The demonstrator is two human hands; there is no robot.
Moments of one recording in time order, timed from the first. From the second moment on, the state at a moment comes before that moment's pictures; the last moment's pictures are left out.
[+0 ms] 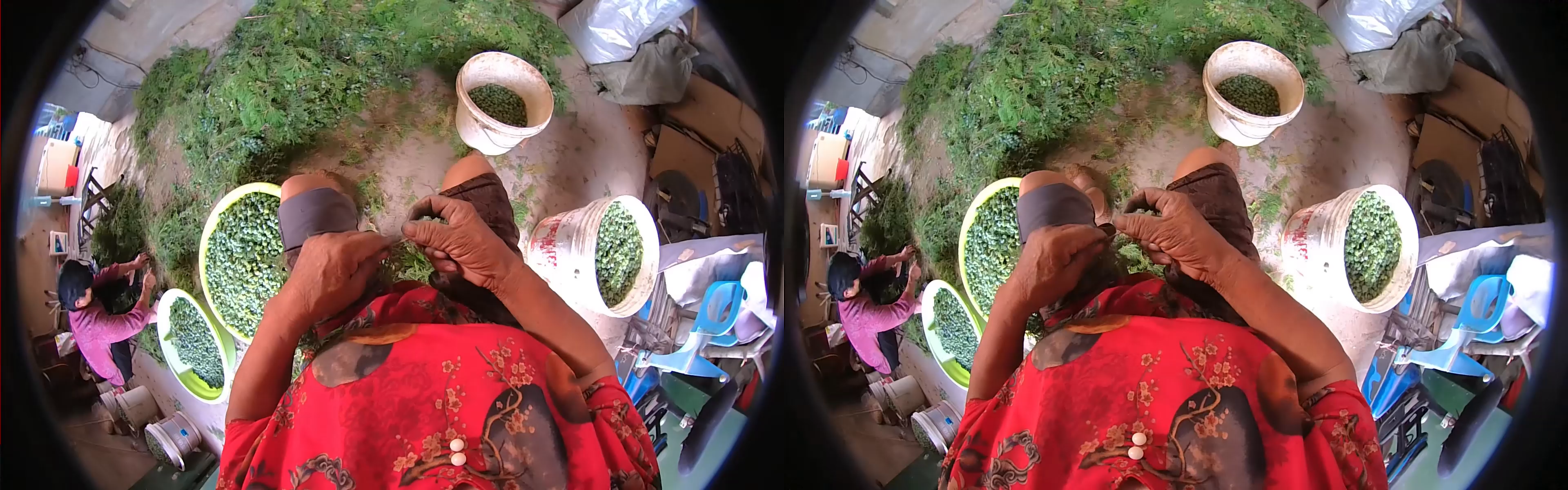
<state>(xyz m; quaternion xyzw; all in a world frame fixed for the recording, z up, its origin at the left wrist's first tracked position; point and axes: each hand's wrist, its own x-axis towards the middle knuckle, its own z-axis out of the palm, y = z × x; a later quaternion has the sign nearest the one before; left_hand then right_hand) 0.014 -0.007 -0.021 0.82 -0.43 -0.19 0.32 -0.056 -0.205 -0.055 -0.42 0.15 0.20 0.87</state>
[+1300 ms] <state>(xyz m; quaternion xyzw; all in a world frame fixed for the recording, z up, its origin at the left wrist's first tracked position) -0.009 -0.005 0.020 0.78 -0.09 -0.32 0.53 -0.062 -0.229 -0.042 -0.32 0.18 0.11 0.92</state>
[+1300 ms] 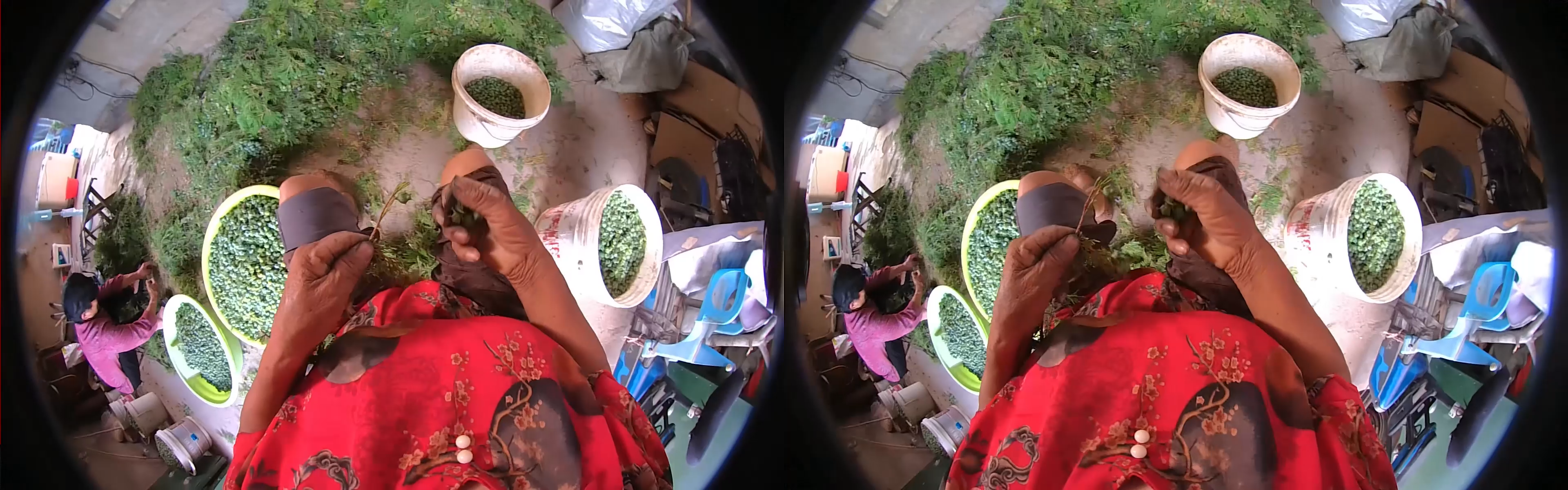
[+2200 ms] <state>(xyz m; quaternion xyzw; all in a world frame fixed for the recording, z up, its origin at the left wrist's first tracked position) 0.015 -0.012 0.012 0.58 0.10 -0.40 0.70 -0.071 -0.199 -0.072 -0.23 0.16 0.25 0.93</state>
